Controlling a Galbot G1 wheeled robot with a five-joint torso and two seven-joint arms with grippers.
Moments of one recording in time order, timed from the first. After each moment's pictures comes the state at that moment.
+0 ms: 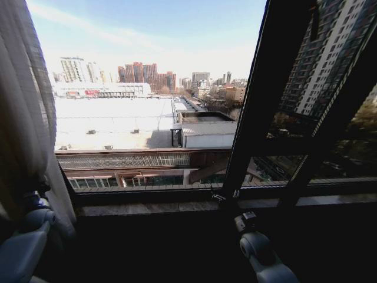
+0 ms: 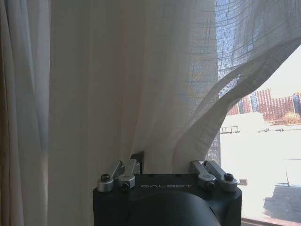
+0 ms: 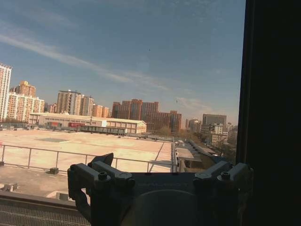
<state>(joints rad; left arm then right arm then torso) 0.92 -0.83 -0.71 -1.25 -0.49 -0.07 -0.36 -1.23 1.20 0.40 1.87 0.26 0.04 0.03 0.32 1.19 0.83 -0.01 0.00</state>
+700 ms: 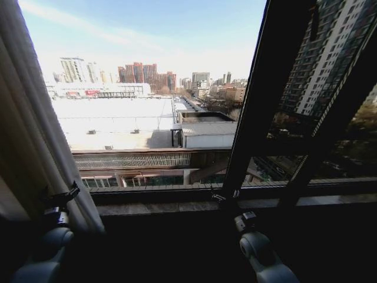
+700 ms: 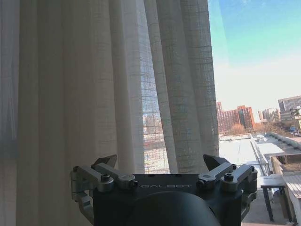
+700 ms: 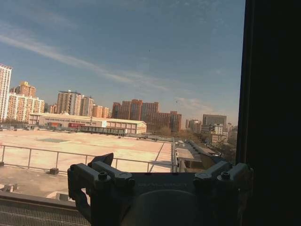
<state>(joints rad) 1.29 -1.01 -0.76 -1.73 -0.37 -0.07 -0.37 -1.23 1.20 0.40 1.87 0.26 0.04 0.03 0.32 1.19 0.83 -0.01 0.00</state>
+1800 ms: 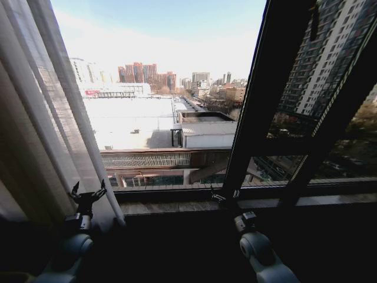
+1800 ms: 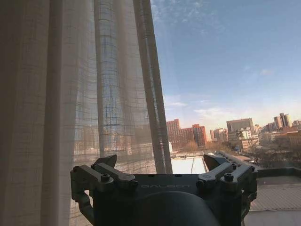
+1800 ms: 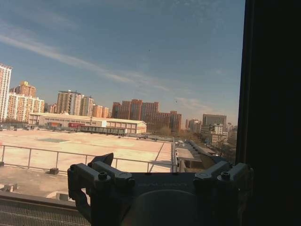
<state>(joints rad) 1.27 -0.98 -0.65 -1.82 -0.42 -0.11 -0.29 -1.23 1.20 0.40 1.87 0.26 0.04 0.03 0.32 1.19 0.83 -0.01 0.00</state>
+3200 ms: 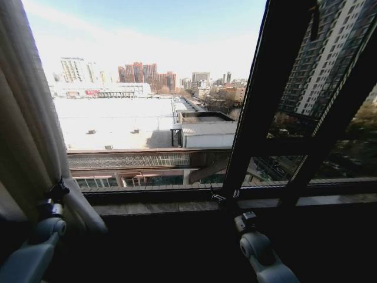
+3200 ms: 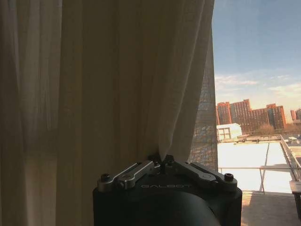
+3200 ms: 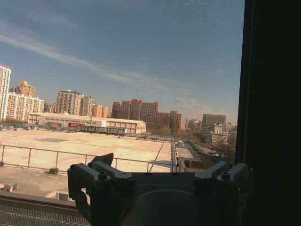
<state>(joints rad) 1.06 -0.82 -0.74 -1.32 -0.55 -0.17 -0.30 -1.23 1.20 0.40 1.87 0.26 0.04 0.03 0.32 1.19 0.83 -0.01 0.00</state>
